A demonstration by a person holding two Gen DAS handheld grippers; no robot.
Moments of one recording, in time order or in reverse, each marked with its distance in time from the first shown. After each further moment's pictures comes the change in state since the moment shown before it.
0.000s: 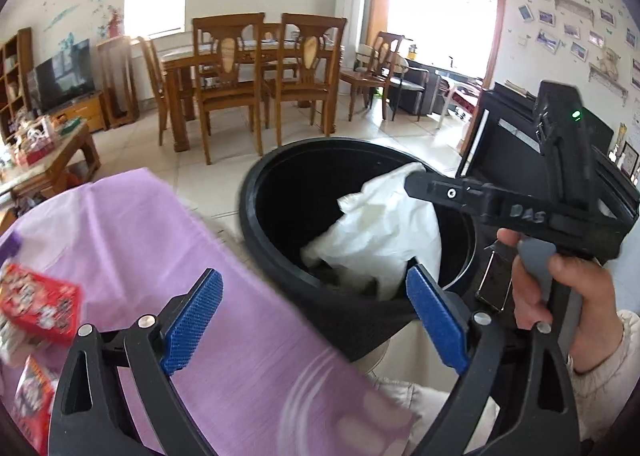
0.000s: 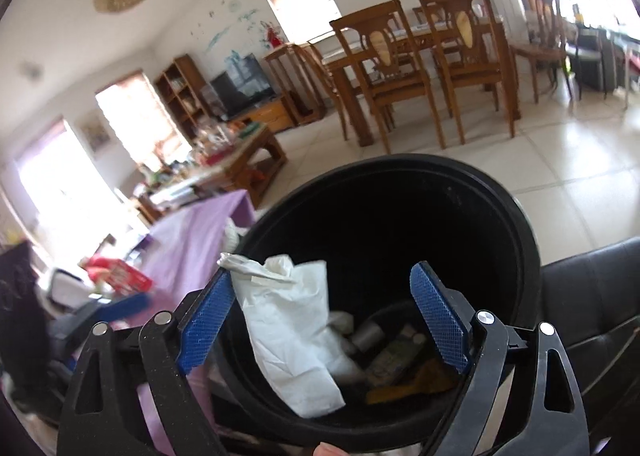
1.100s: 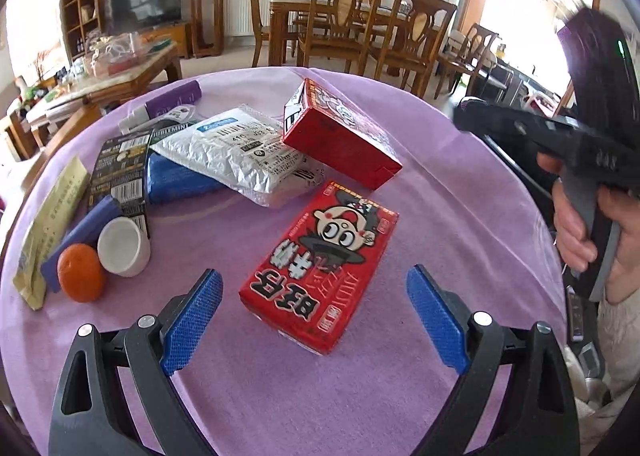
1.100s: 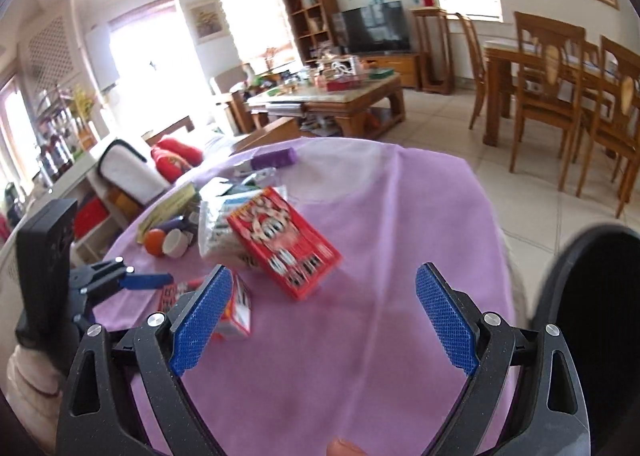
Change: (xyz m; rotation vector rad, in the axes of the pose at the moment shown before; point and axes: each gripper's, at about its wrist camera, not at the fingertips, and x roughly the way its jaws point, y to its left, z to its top) left arm -0.081 0.181 -0.099 -0.207 0.150 0.201; right arm 0.110 0.270 0.002 -0.403 0.159 0.350
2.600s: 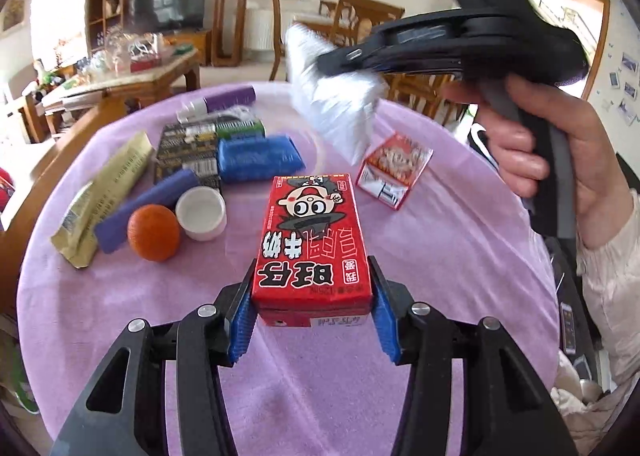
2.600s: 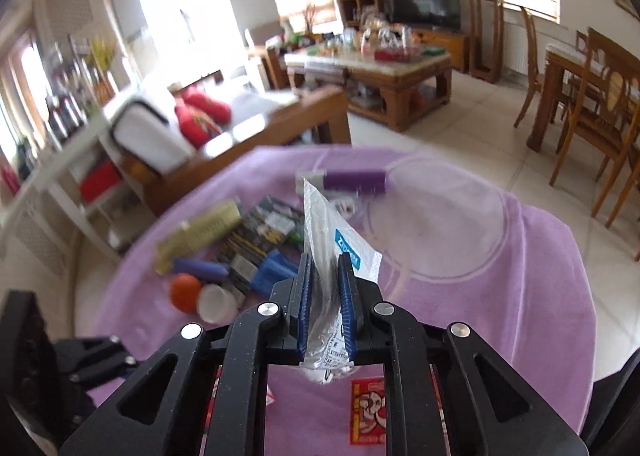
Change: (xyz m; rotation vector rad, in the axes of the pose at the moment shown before) left arm -0.038 0.048 -0.025 -0.094 -0.099 -0.014; right arm 0.084 0.099 0.083 -0.069 0.090 0.088
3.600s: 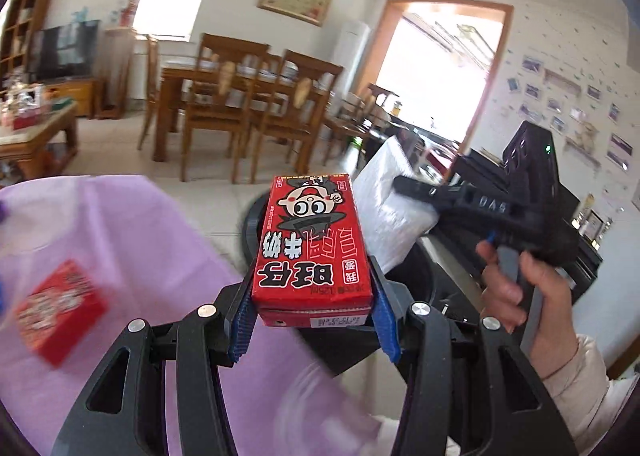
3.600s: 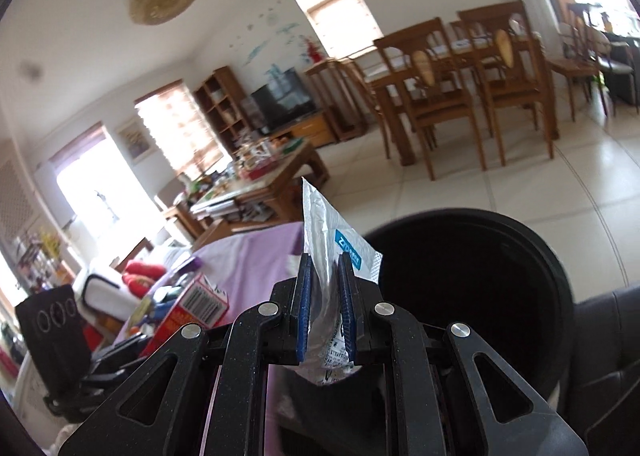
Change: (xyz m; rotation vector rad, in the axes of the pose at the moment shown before) left arm 0.082 -0.242 0.086 0.143 -0.142 -0.405; right arm -0.310 -0.266 -0.219 0.489 -0.385 -0.241
